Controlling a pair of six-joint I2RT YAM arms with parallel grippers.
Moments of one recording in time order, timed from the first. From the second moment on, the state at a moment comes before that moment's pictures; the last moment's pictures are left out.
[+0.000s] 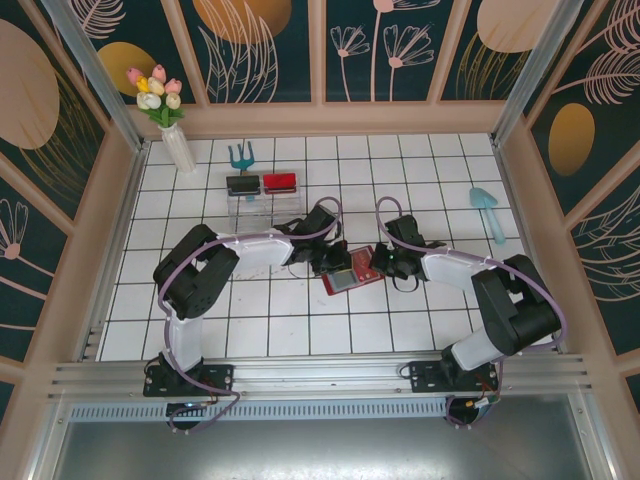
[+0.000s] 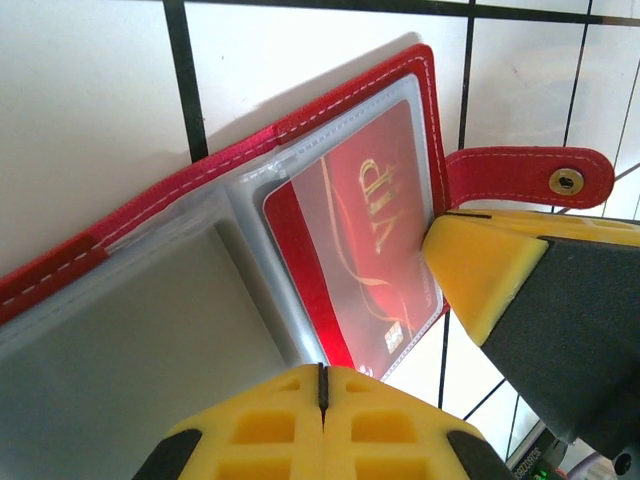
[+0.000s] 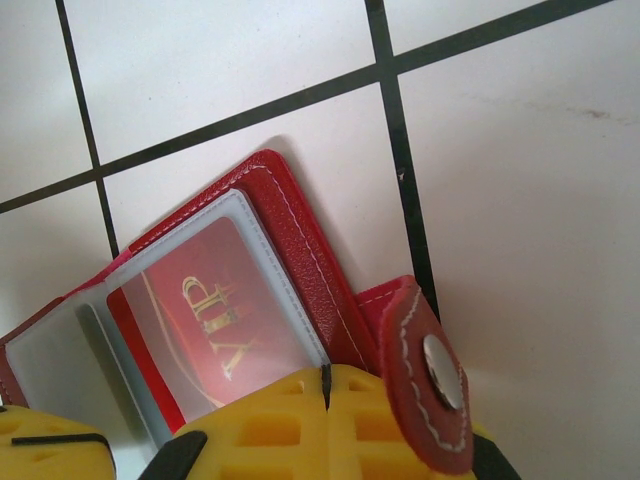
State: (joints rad) left arm -0.79 1.96 1.17 -0.16 0.44 -0.94; right arm 0.46 1.51 0.65 -0.17 -0.17 0.70
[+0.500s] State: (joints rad) left arm -0.80 1.98 1.16 -0.14 0.44 -1.02; right arm 0.48 1.50 0.63 -0.15 -0.16 0.75
